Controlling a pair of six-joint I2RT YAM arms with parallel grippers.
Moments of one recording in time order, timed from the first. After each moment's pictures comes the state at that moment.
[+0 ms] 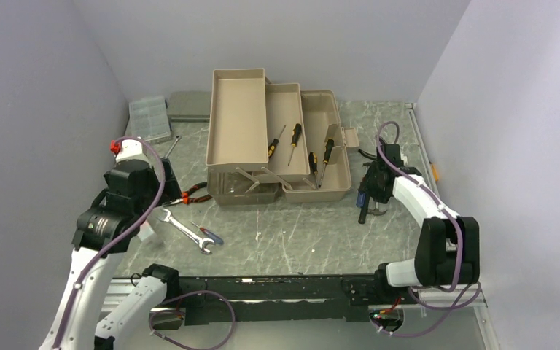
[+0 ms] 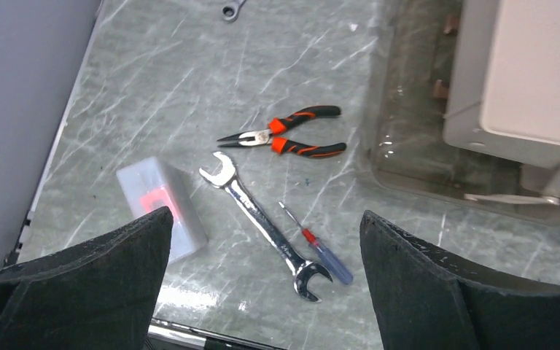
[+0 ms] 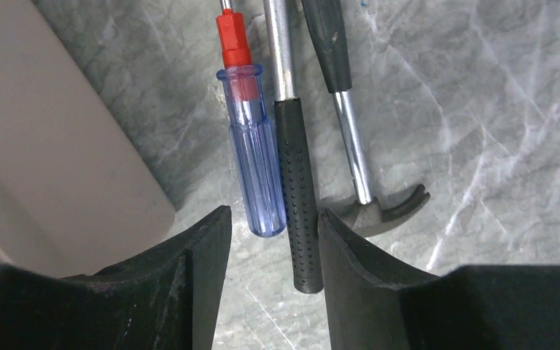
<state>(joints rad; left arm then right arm) -0.29 0.72 1.13 -1.02 -0.39 -0.39 0.03 1.35 0.83 -0.54 0.11 0.53</state>
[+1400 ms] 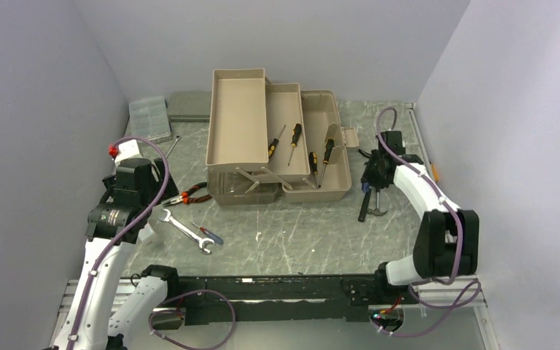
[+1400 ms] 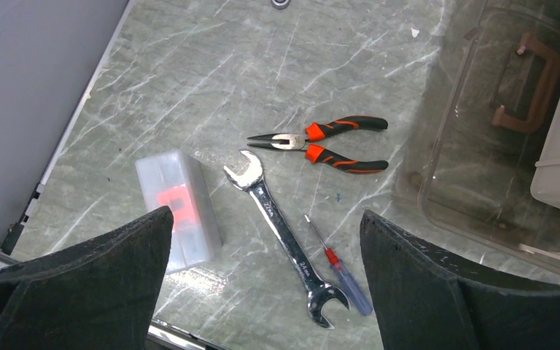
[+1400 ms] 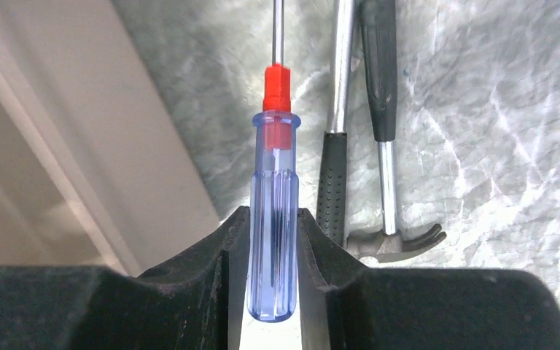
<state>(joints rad) -0.14 0.75 1.00 -0.92 -0.41 -0.41 0.03 1.47 0.95 -0.54 0.04 0.45</state>
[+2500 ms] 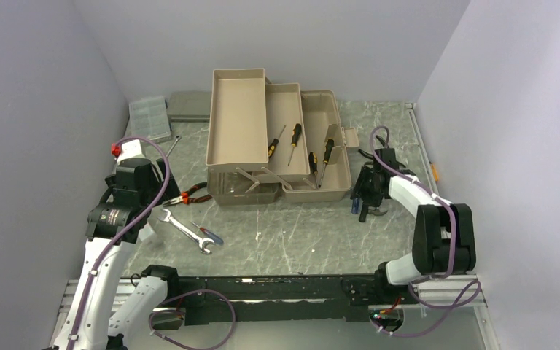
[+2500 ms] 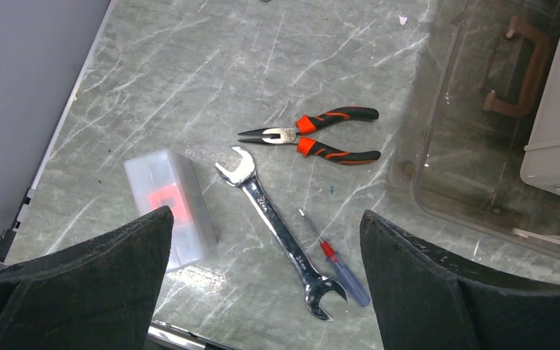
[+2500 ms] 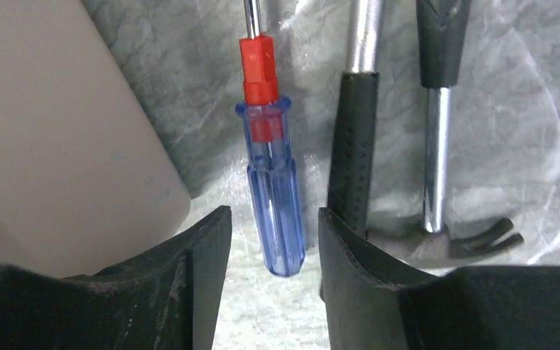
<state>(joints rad) -0.14 0.76 1.00 -0.92 -0.36 -0.39 0.03 1.44 0.78 -0.45 -0.06 0.48</state>
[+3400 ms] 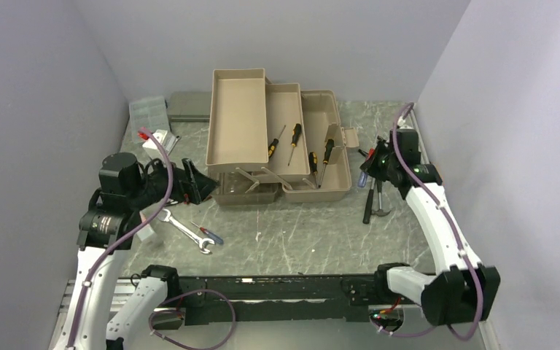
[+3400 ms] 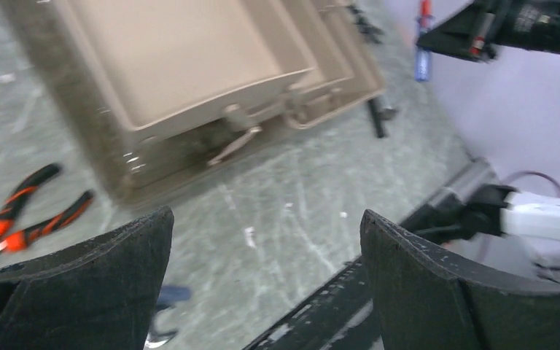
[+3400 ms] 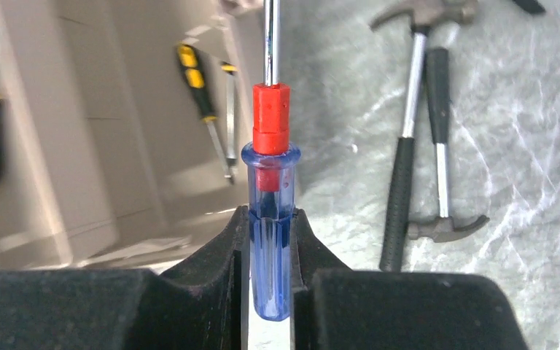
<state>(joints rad) -0.14 0.72 1.07 -0.75 0.48 -0.26 0.08 1.17 0.99 -0.61 0.01 0.48</state>
